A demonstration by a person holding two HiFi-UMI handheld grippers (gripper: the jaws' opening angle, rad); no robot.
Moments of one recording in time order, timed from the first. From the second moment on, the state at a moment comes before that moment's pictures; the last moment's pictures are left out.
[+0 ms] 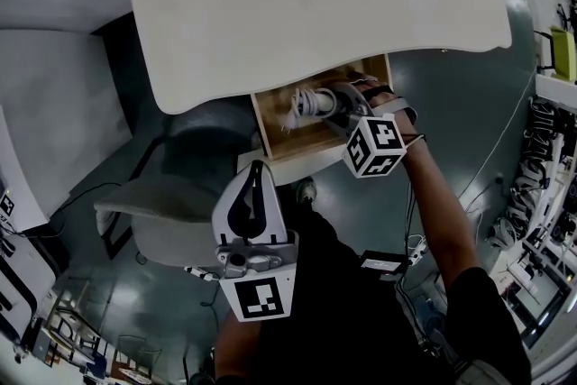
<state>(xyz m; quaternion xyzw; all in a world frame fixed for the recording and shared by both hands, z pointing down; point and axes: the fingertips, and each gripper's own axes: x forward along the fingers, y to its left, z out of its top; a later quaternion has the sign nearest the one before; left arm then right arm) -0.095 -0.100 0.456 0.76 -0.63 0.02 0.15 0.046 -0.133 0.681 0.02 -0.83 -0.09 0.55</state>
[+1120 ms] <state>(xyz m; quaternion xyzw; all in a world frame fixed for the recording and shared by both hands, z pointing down) -0.100 -0.104 0.469 0.75 -0.64 0.03 0.16 0.043 -0.130 0.736 -0.05 -0.77 -0.07 0.63</state>
